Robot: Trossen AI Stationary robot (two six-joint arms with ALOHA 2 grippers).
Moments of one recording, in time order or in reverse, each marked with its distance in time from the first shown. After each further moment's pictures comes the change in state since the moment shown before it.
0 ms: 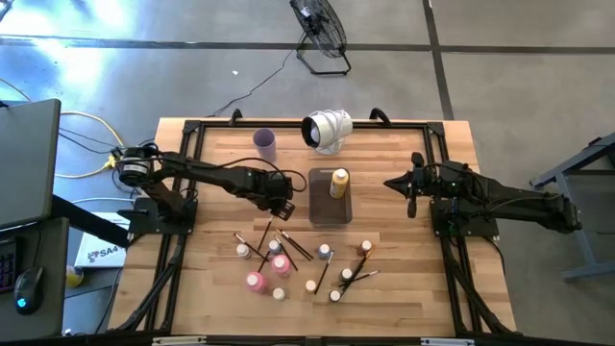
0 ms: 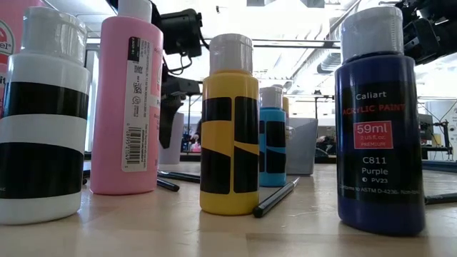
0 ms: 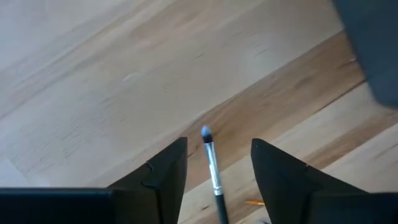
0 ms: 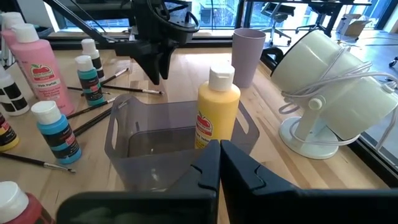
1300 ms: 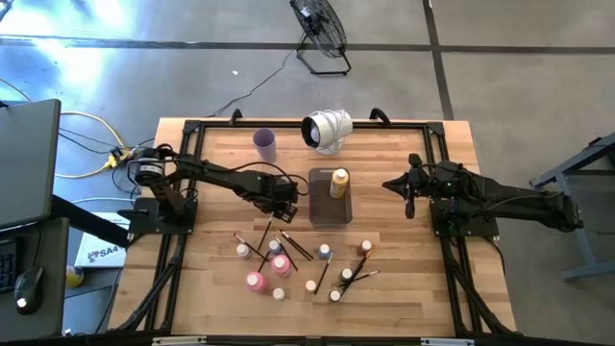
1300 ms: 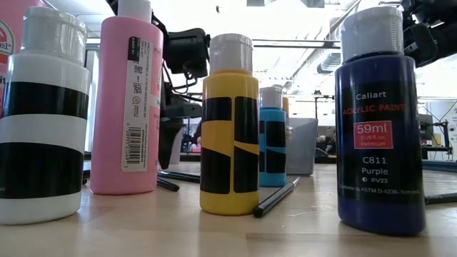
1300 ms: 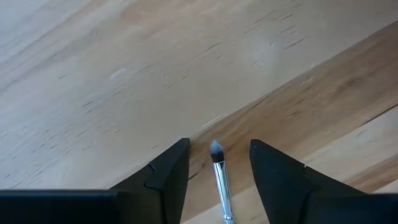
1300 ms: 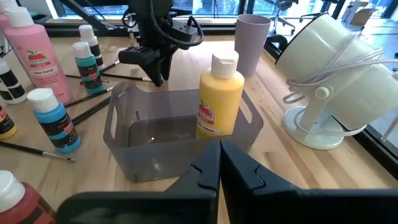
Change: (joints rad) left arm 0.000 0.141 0.002 0.047 0.031 -0.018; right arm 0.000 0.051 0.001 0.001 -0.004 -0.003
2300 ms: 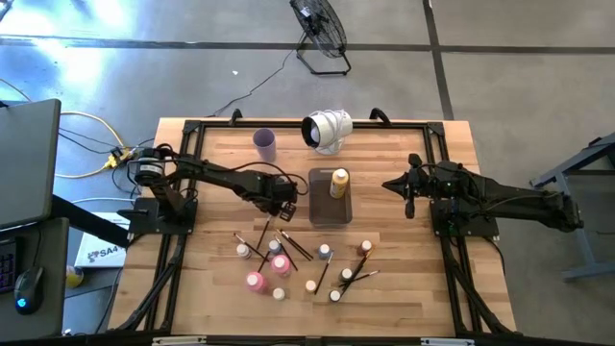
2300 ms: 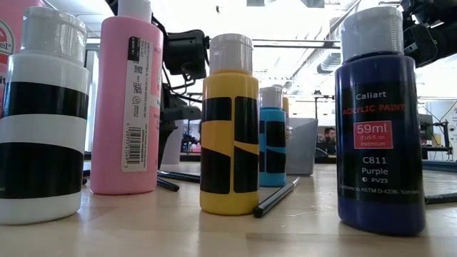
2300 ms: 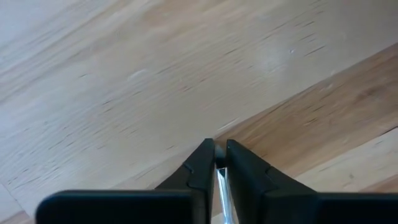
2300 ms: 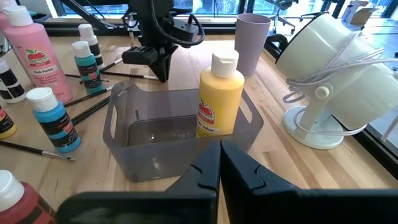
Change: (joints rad) left arm 0.000 0.003 -0.003 -0.007 -0.025 -0.027; right arm 0.000 0.002 0.000 0.000 0.001 -0.001
